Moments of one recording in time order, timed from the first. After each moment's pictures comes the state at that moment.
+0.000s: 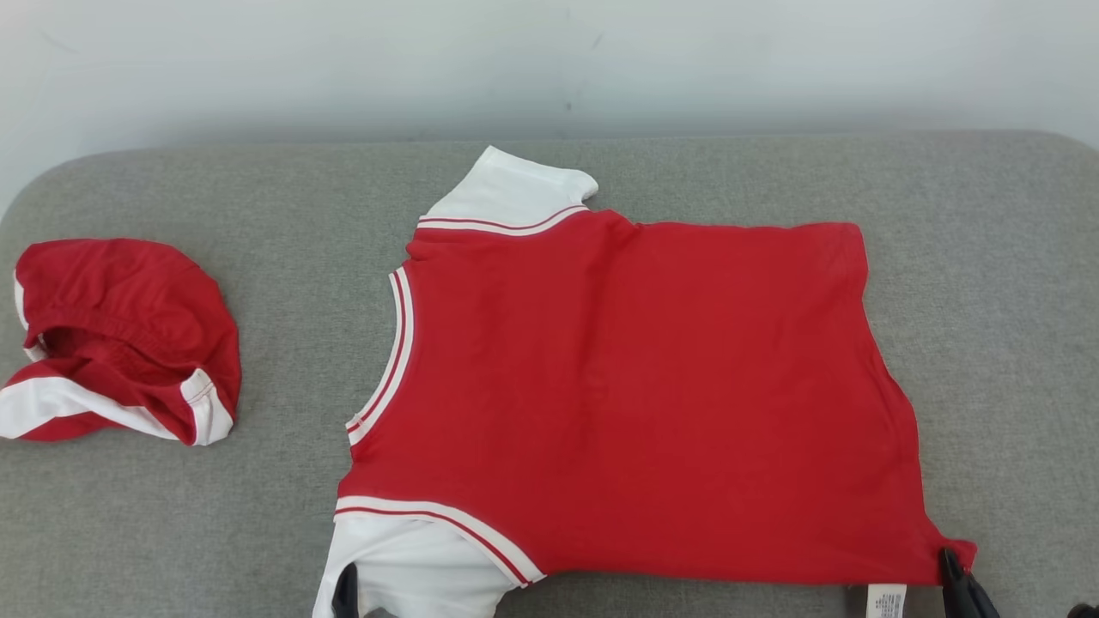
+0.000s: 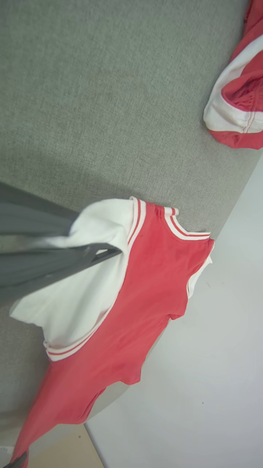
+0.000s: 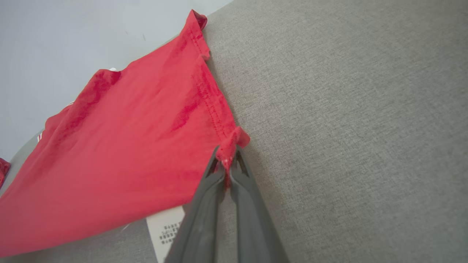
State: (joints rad) left arm 0.19 0.12 -0.23 -0.01 -0.59 0.05 -0.26; right arm 0.15 -0.18 -0.06 0.18 0.66 0.13 -0.07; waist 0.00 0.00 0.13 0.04
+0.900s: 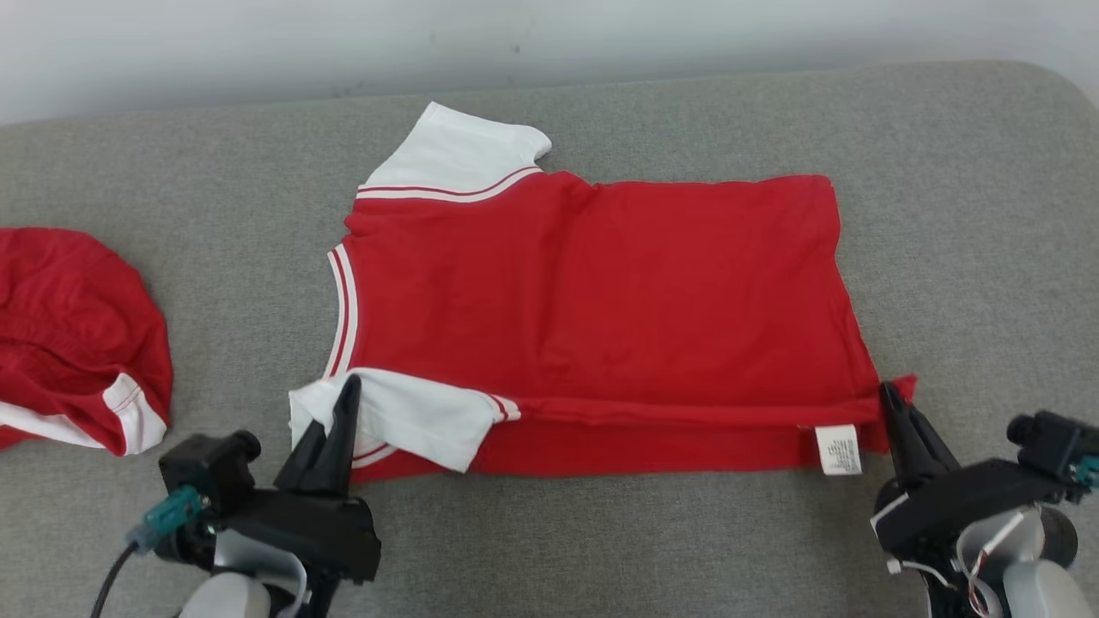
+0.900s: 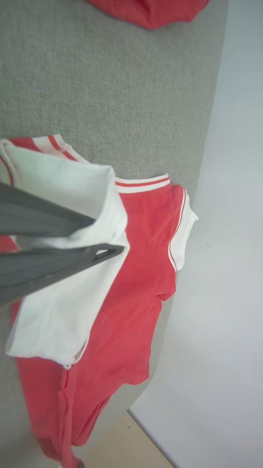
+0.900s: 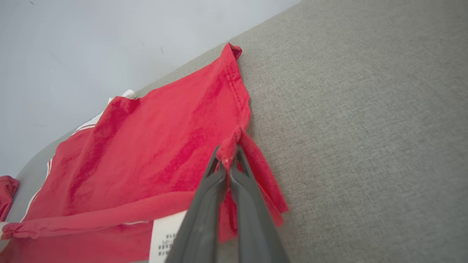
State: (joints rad) left arm -0.25 0.20 -0.26 0.22 -0.53 -0.06 -0.17; right arm -0.15 -0.12 -0.06 0.18 0.56 0.13 0.14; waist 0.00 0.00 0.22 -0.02
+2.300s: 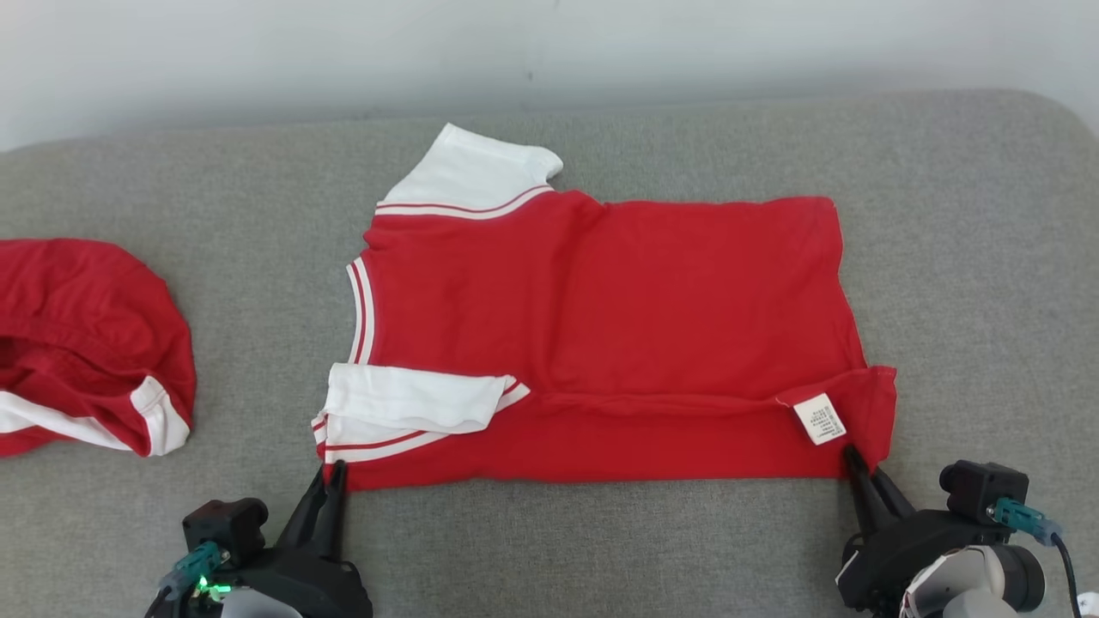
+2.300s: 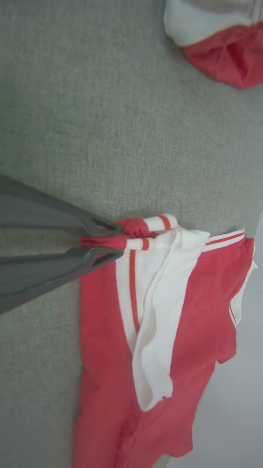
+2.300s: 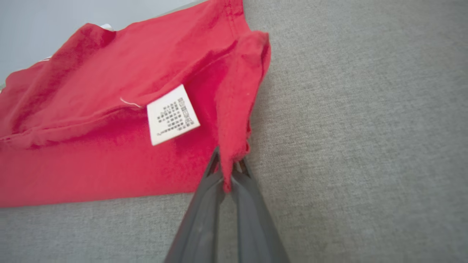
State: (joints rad) left arm -0.28 0.16 -0.25 0.58 -0.49 -0.06 -0.26; right arm -0.25 -0.21 0.14 0.56 0.50 0.13 -0.09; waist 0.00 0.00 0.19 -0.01
